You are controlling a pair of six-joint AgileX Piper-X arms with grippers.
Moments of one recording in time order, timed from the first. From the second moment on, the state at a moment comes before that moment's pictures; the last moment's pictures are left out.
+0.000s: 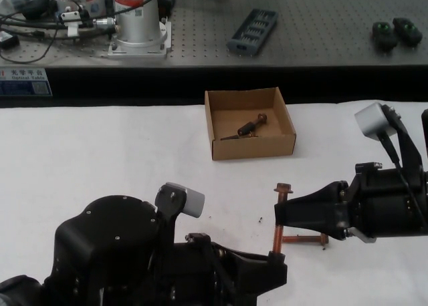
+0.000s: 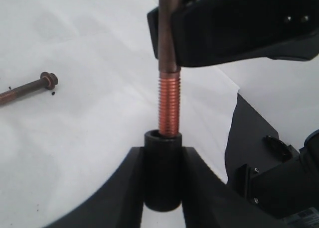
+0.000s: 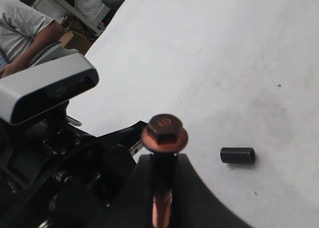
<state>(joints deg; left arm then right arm) -44.0 86.4 -24.8 -40.8 31.5 -31.0 33.1 65.8 -32.9 9.1 -37.3 19.7</state>
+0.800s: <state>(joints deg) -44.0 85.1 -24.8 -41.4 31.0 -29.3 33.1 65.8 -32.8 9.6 -37.9 19.7</state>
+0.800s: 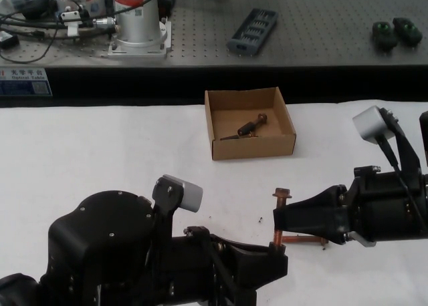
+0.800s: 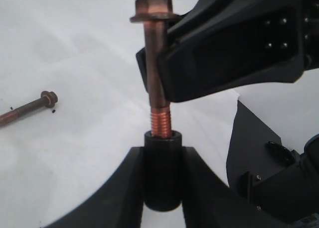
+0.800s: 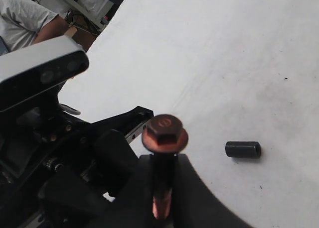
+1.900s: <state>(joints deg) -42.4 84.9 -24.6 -49.5 28.8 -28.3 25.6 65.3 -33.5 15.5 -47.4 23.2</state>
